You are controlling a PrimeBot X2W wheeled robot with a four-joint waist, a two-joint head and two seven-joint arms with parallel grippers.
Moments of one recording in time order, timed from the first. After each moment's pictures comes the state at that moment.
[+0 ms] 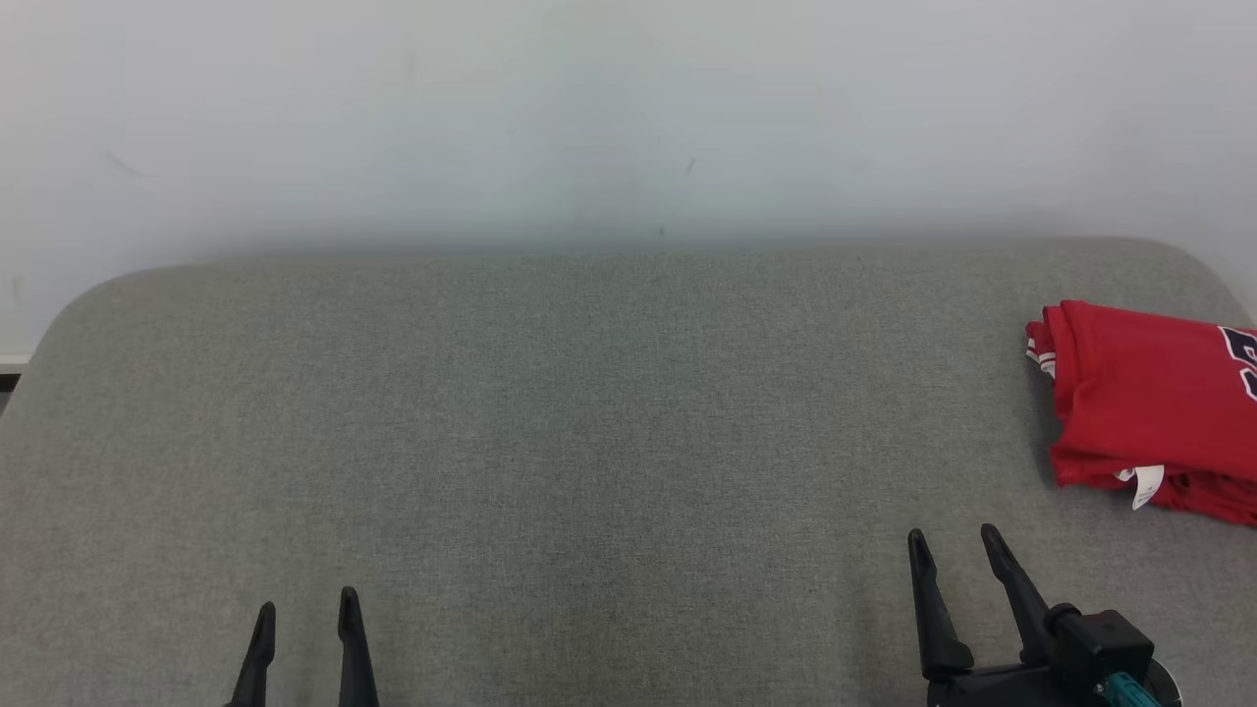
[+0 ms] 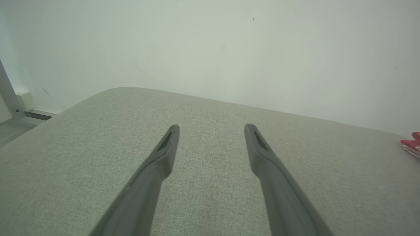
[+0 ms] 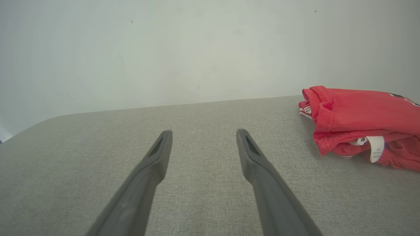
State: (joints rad) left arm 0.09 0.05 -0.03 0.09 -0.26 0.00 -0.26; right arm 0.03 -0.08 -0.02 0.18 0.14 0.13 -0.21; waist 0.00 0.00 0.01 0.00
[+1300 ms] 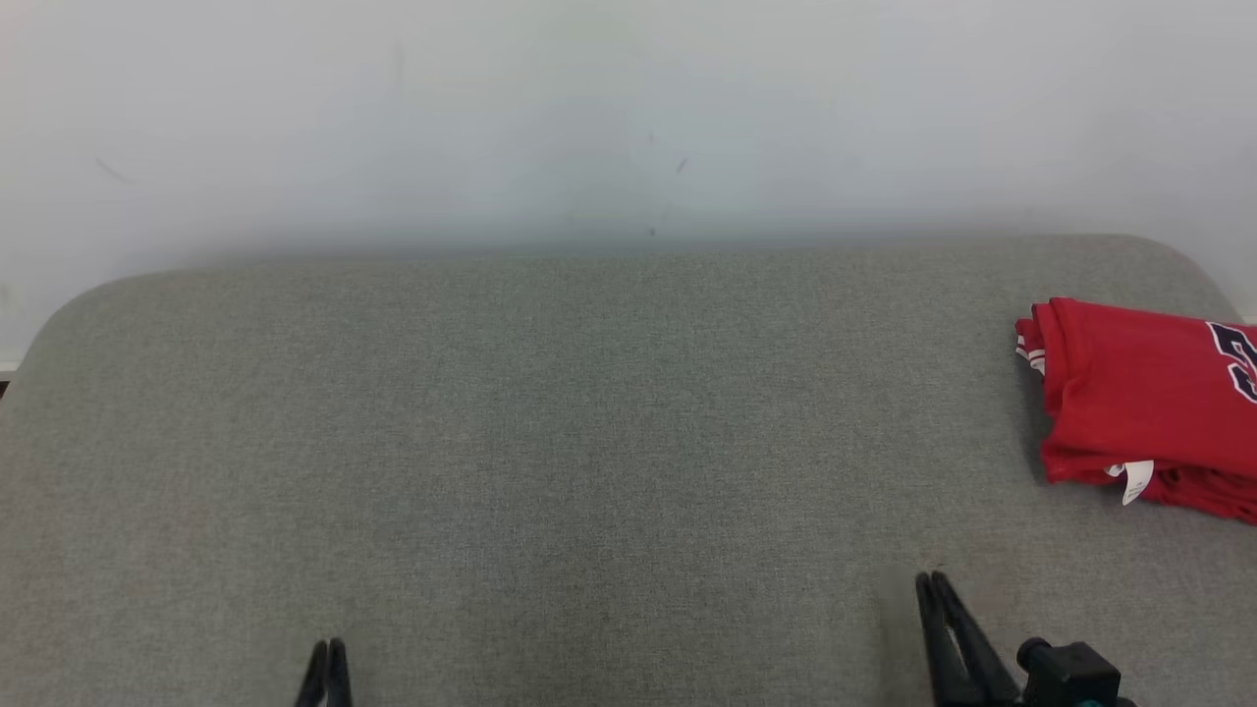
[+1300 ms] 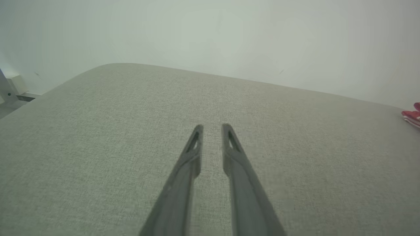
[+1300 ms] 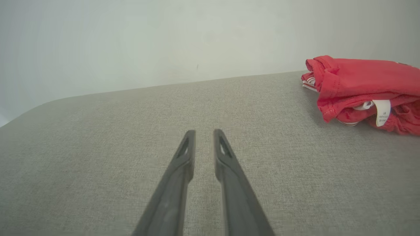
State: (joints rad) left arm 0.11 0.05 -0.03 0.18 -0.24 -0.03 -0.26; right arm 0.05 -0.06 -0.01 0.25 0.13 0.13 -0.22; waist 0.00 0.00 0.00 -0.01
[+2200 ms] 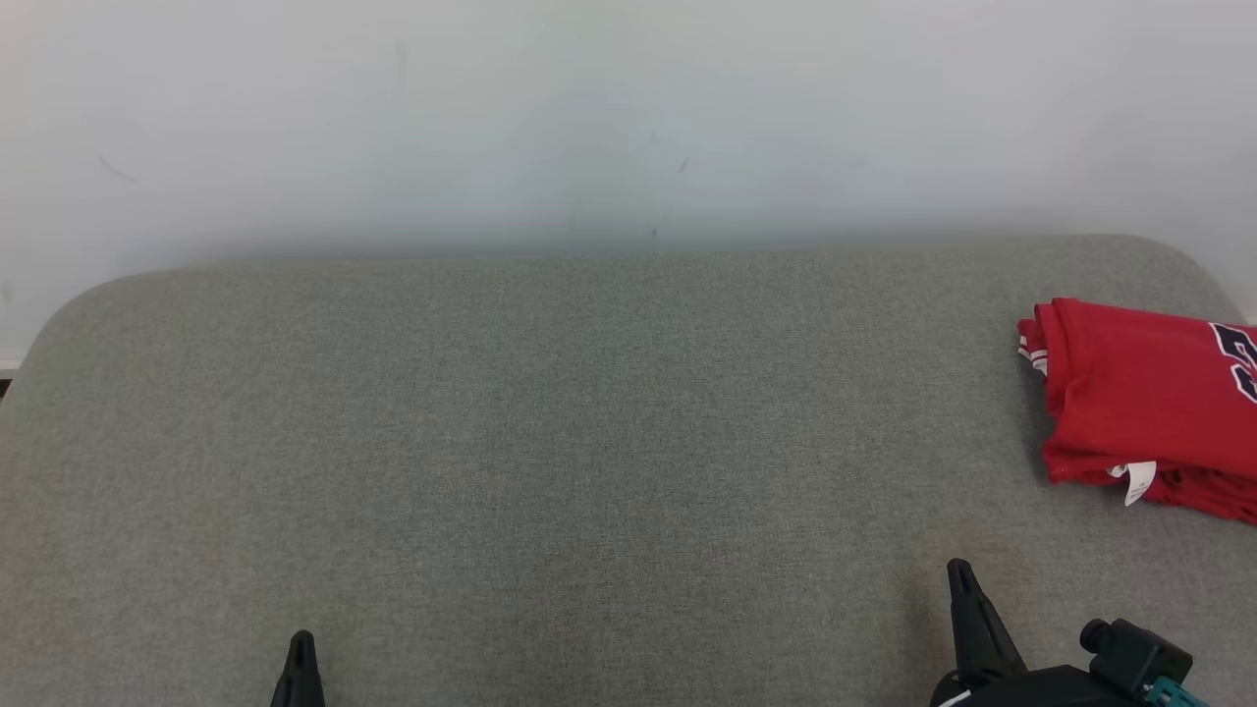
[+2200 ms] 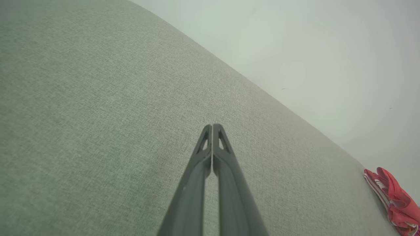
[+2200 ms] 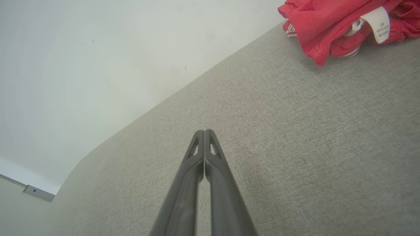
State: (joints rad) left arm 0.06 0.05 0.01 0.21 -0.66 -0.05 -0.15; right arm 0.02 -0.06 -0.04 0.26 0.58 0.13 -0.11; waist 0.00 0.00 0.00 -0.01
